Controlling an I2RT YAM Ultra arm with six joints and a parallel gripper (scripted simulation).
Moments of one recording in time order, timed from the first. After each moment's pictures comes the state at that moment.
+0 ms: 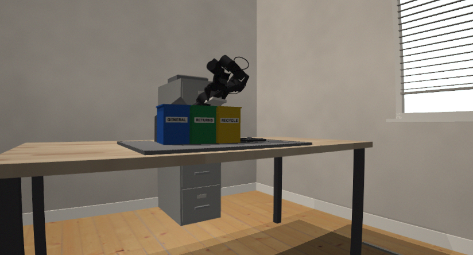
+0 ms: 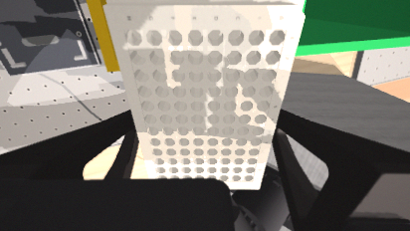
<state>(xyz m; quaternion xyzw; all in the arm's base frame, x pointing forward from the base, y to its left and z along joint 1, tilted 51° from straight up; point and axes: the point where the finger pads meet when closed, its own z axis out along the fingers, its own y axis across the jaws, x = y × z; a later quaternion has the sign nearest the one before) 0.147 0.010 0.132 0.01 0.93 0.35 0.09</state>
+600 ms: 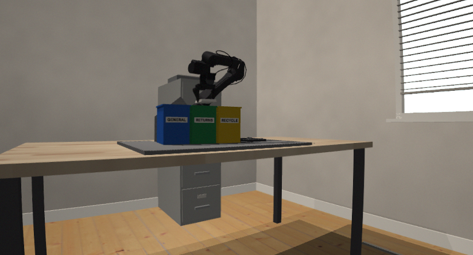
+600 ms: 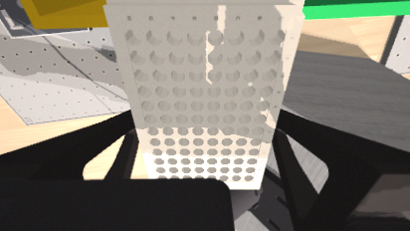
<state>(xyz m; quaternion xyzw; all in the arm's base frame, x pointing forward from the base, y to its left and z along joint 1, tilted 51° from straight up) 0.128 -0.023 0.091 -0.01 0.90 0.43 0.04</state>
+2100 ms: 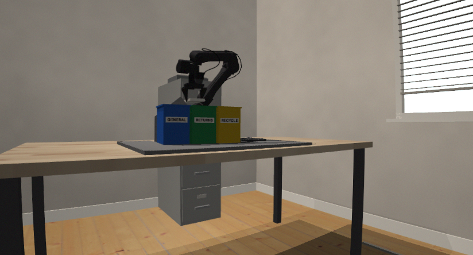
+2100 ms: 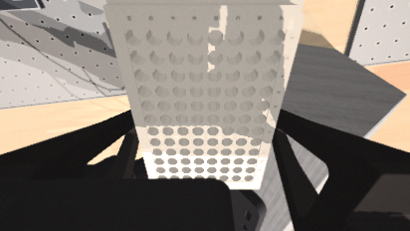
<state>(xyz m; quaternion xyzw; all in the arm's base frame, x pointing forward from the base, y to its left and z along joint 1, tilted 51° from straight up) 0.111 -0.063 0.045 -0.02 0.90 0.43 0.05</state>
